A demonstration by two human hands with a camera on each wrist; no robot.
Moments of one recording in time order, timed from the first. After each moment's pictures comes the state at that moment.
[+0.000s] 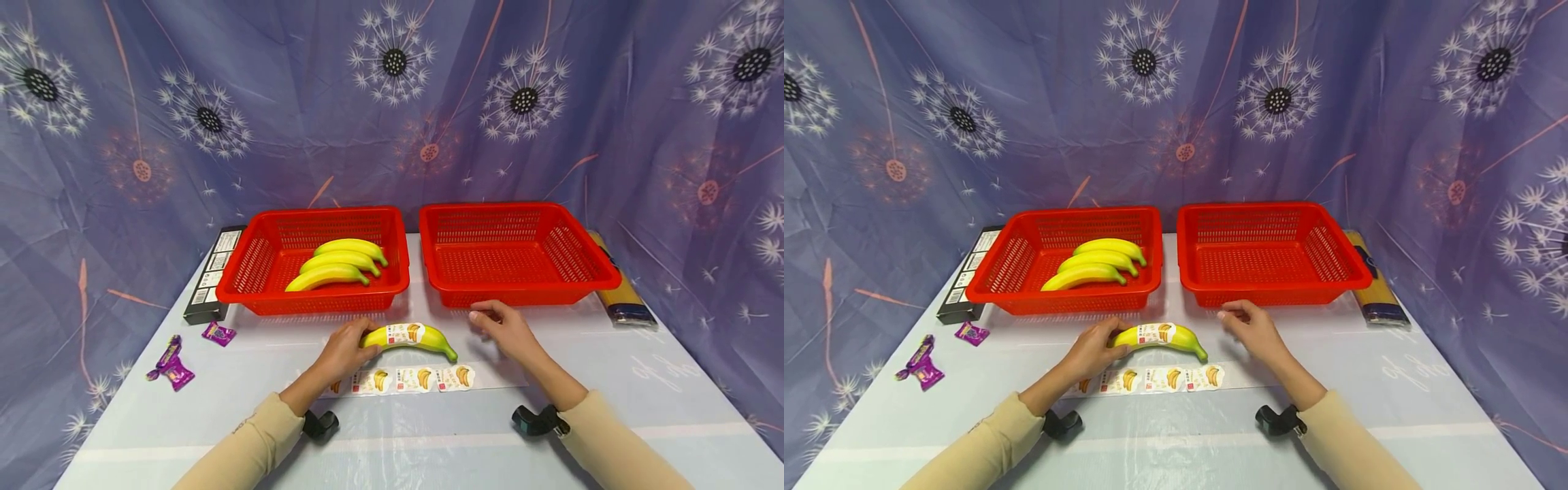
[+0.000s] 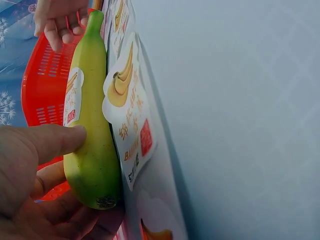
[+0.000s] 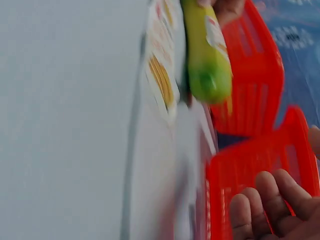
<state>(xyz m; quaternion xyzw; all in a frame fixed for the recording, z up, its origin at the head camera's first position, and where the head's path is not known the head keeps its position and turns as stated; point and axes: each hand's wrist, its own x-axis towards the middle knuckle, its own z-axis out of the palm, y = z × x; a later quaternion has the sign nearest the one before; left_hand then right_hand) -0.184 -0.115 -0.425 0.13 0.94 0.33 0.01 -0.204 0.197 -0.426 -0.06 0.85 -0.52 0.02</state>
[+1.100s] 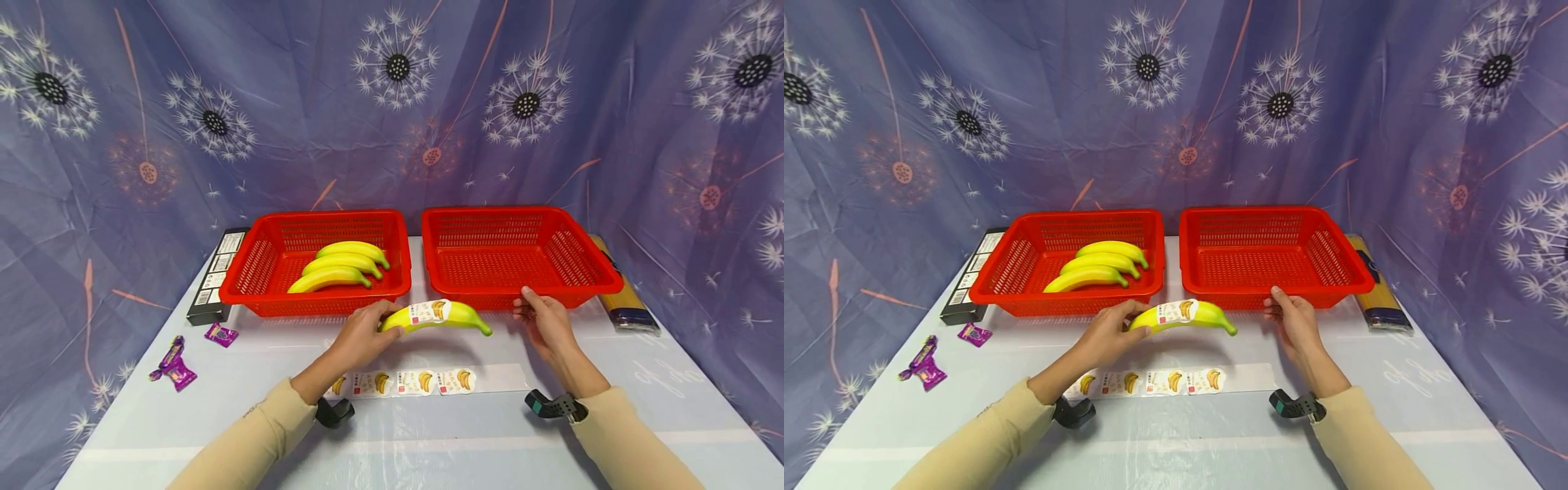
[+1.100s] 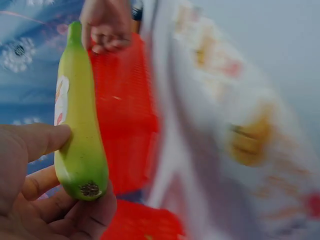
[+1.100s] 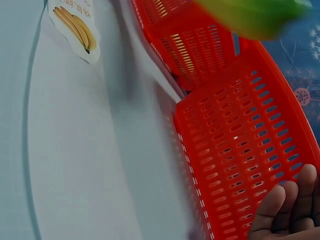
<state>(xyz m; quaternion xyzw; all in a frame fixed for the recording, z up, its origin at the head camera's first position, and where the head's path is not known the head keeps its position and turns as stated) -0.189 -0.090 -0.387 0.18 0.91 0.37 -0.03 -0.221 0.247 -0.418 0.02 0.55 -0.83 -0.02</state>
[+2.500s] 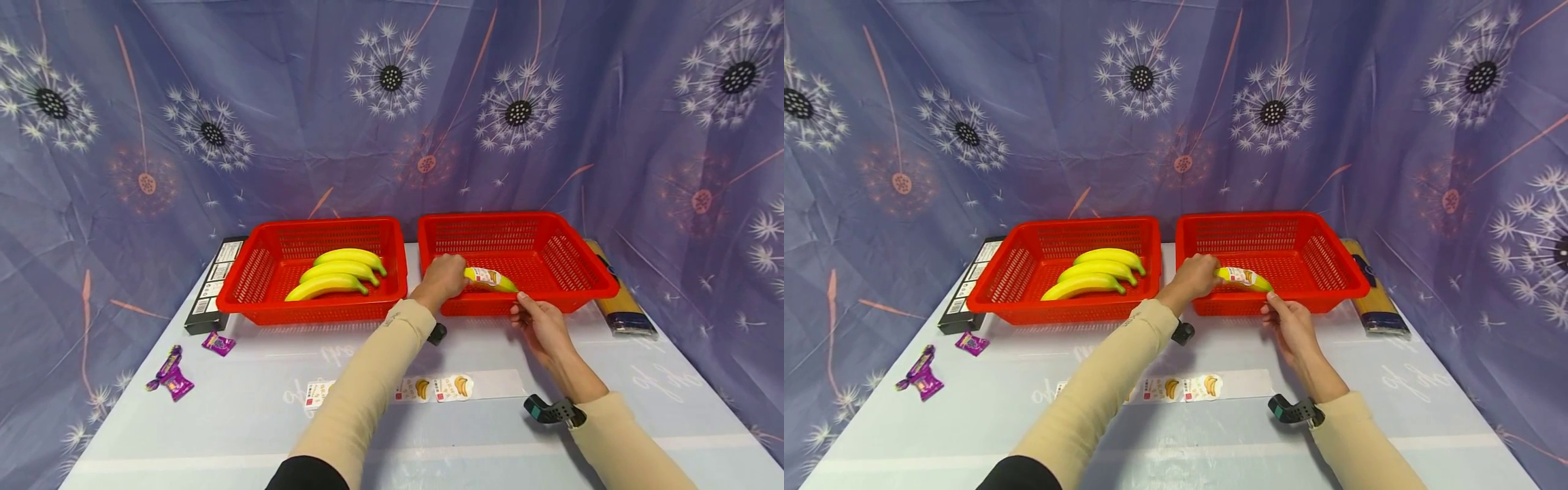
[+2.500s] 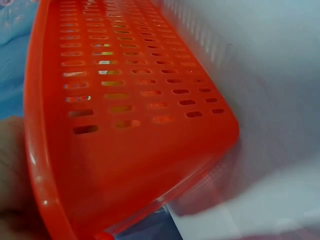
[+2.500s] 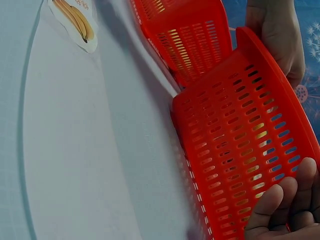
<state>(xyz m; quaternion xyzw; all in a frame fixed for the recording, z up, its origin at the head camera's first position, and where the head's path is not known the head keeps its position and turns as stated) -0.297 0.063 -0.349 0.19 0.98 0.10 -0.03 -0.220 0.250 -0.417 0.03 0.58 -0.82 -0.01</state>
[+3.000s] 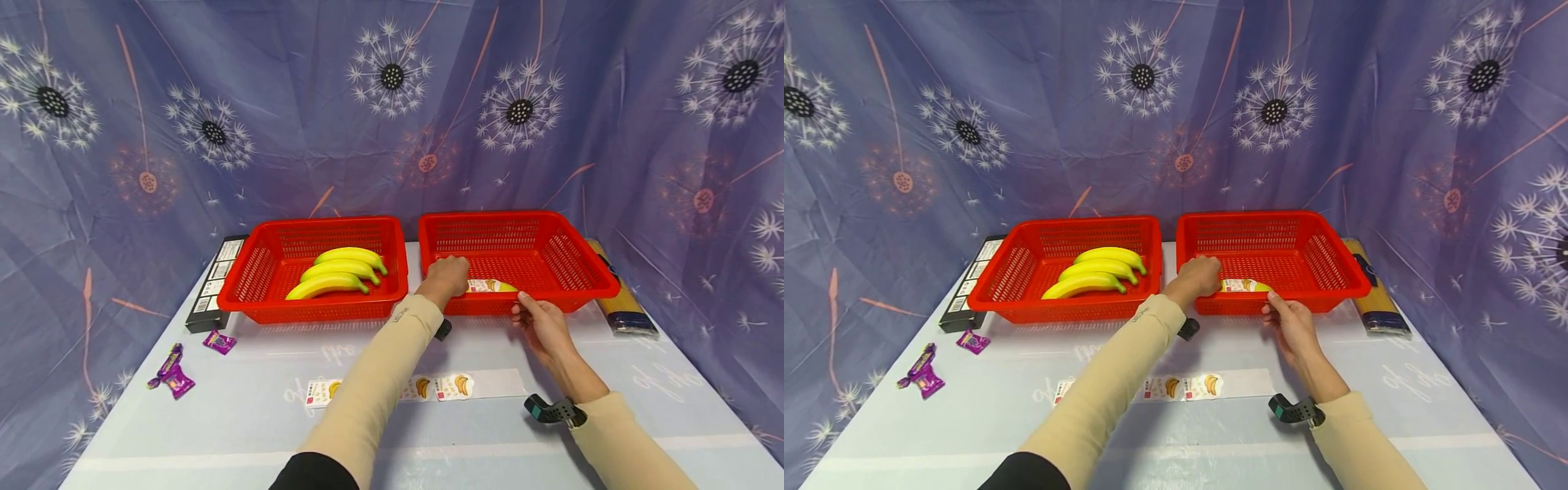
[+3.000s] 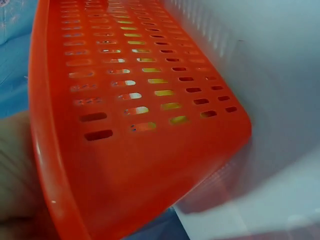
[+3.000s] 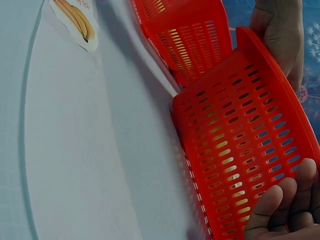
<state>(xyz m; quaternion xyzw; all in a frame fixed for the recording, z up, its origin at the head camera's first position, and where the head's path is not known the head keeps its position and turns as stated) -0.298 0.070 -0.346 0.16 0.98 0.05 0.04 -0.220 0.251 -0.418 0.03 0.57 -0.82 -0.01</state>
